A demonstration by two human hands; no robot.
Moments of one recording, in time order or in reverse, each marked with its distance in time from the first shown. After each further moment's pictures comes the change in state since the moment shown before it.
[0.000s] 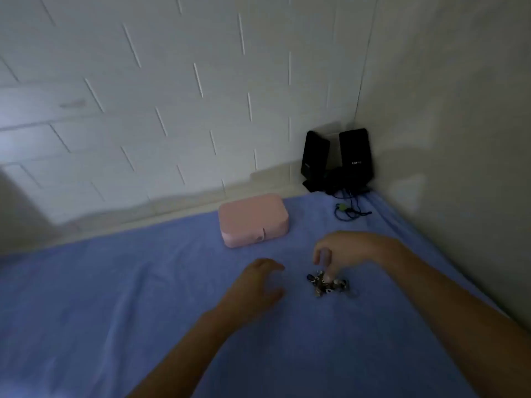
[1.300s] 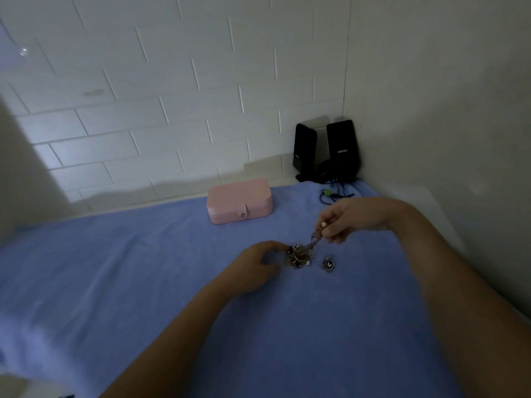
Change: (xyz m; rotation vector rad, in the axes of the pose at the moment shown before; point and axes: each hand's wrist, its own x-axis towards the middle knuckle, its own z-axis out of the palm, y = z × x) left_hand -0.001 0.035 0.060 -0.038 0.070 -0.023; right_hand -0.033 0.076 0.018 0.503 0.087 -0.370
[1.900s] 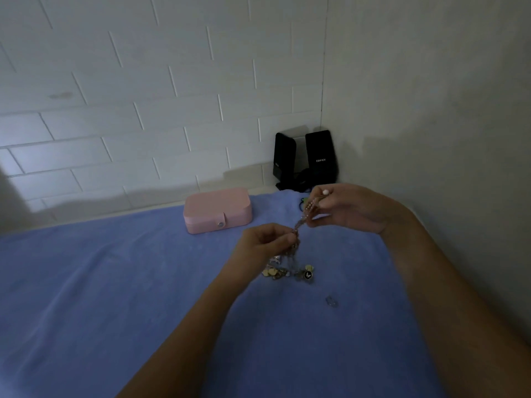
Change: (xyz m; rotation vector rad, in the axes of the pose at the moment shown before) left_hand 0.023 0.056 0.012 -0.701 0.152 0.168; right_hand -0.025 -0.006 -0.011 0.684 0.076 -0.353
